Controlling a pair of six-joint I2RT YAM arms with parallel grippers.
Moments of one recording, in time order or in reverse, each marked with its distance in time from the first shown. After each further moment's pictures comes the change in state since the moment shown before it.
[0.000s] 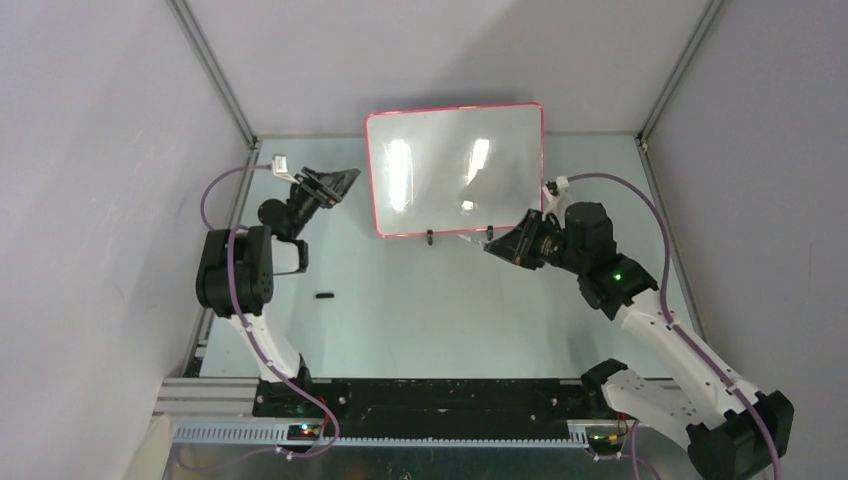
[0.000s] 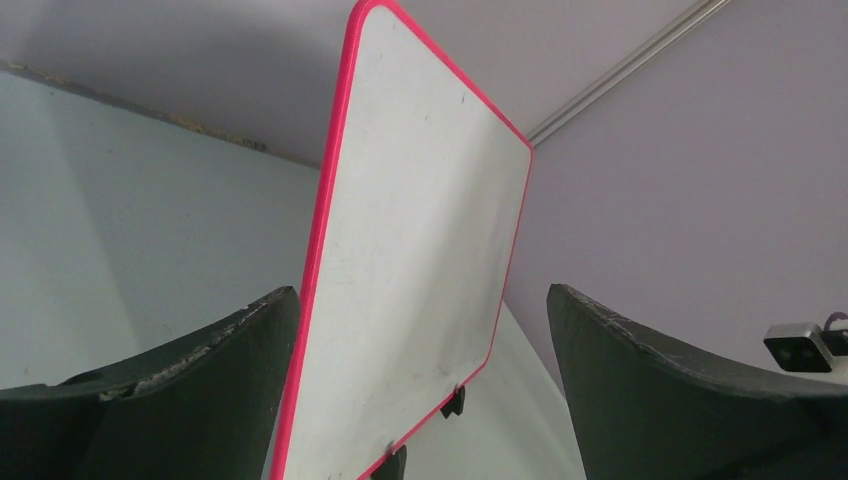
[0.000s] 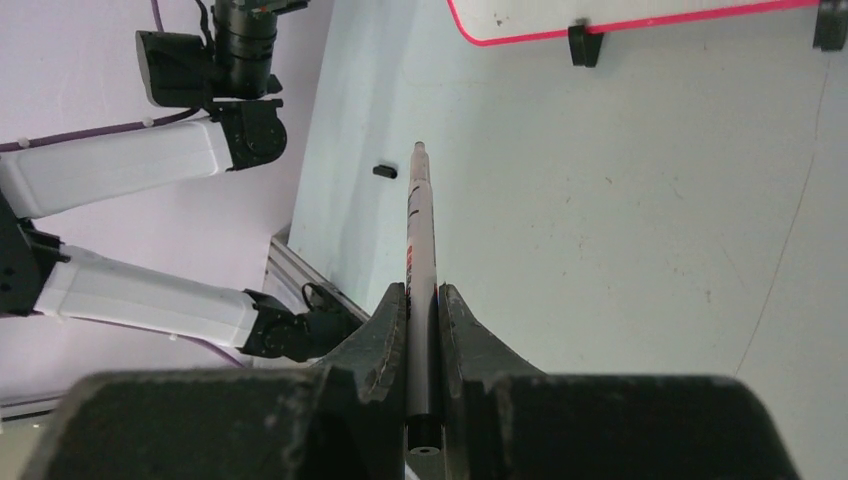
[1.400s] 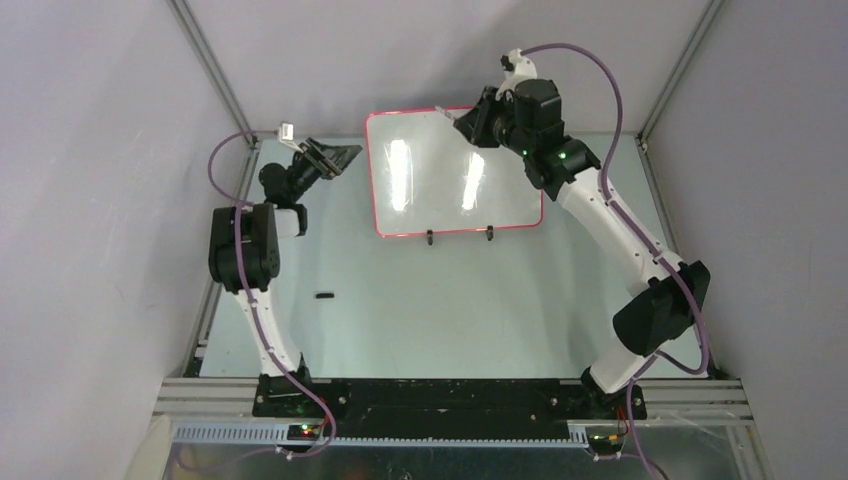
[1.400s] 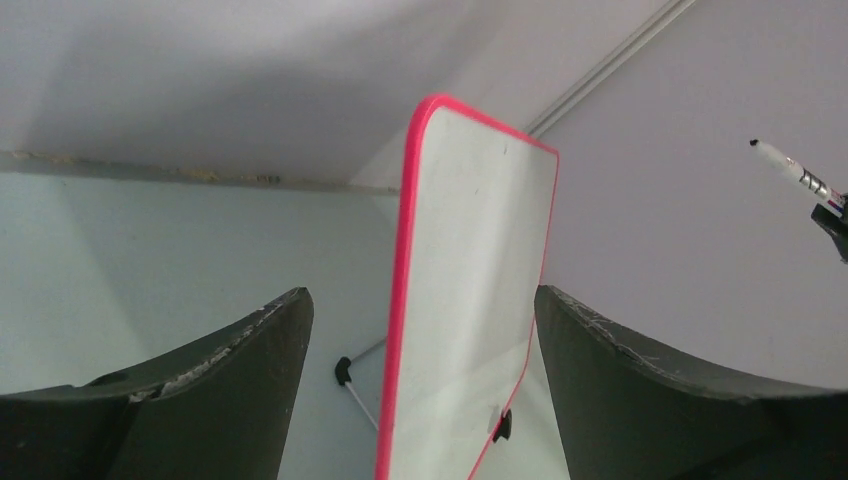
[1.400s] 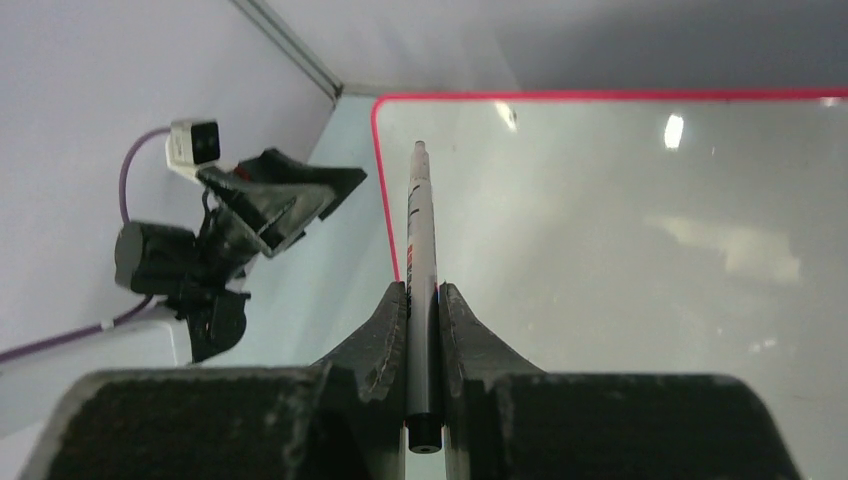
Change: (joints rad) left arm 0.015 0.183 0.364 -0.163 0.117 0.053; right arm 0.029 0.745 0.955 0.003 0.290 -0.335
